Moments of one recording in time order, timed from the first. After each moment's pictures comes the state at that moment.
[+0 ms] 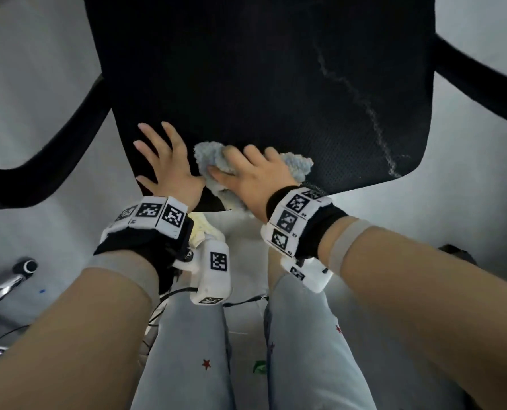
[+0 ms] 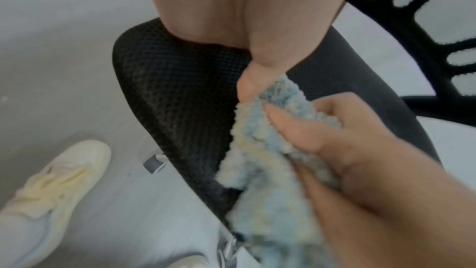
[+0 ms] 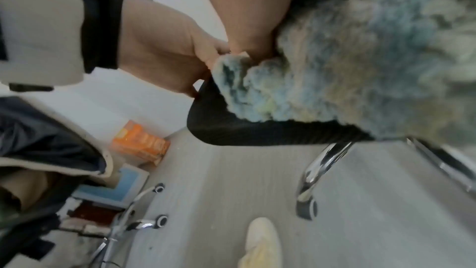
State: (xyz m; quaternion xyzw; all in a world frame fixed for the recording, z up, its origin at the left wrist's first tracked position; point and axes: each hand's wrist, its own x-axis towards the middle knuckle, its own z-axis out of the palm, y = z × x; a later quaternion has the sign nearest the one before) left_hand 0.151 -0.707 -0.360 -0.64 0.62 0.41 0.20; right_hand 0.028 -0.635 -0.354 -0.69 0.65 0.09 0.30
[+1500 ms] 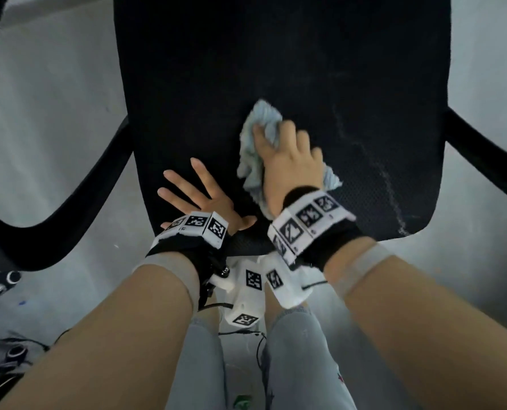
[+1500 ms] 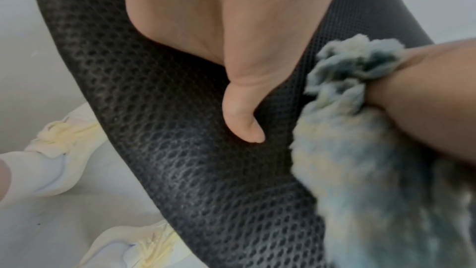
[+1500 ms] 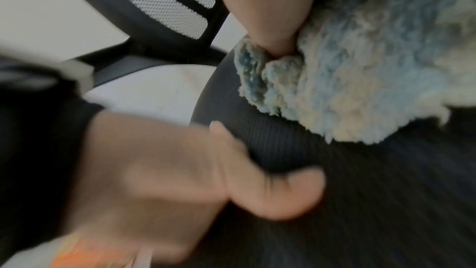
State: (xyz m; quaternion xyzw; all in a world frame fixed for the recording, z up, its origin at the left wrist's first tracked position) left_hand 0.096 -0.690 -0.396 -0.75 0.56 0.29 0.20; right_hand -0.003 -0.705 -0.361 -0.55 0.78 0.09 0.28
